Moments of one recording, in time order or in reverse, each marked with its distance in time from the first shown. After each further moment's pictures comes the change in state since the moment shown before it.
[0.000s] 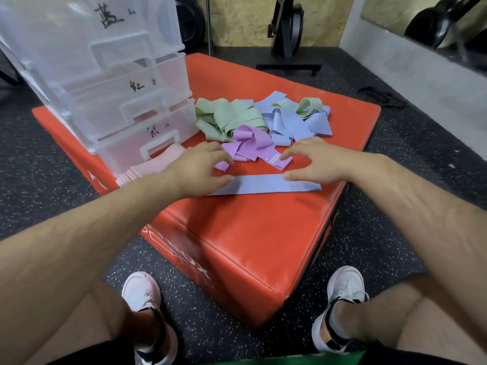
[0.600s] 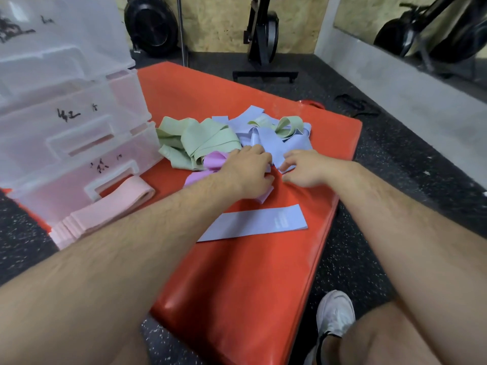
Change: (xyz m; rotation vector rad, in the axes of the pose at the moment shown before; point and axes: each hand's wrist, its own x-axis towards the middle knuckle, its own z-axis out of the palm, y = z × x) left_hand 0.163 0.072 0.047 0.035 -0.004 0.017; right_hand 0.079 0.061 -0.007 -0.033 -0.052 0.321
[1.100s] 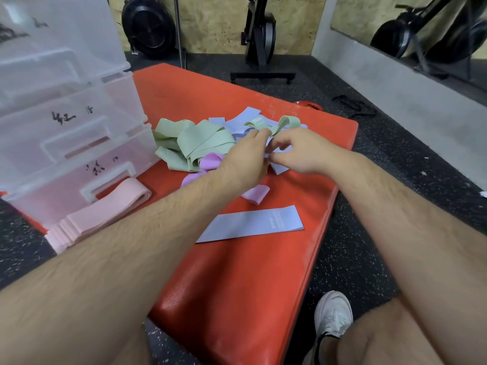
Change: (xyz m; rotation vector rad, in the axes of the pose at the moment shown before) left_hand 0.007 0.013 -0.022 -0.266 0.156 -0.059; right_hand -0.018 -0.016 -0.033 0.289 0.204 -0.128
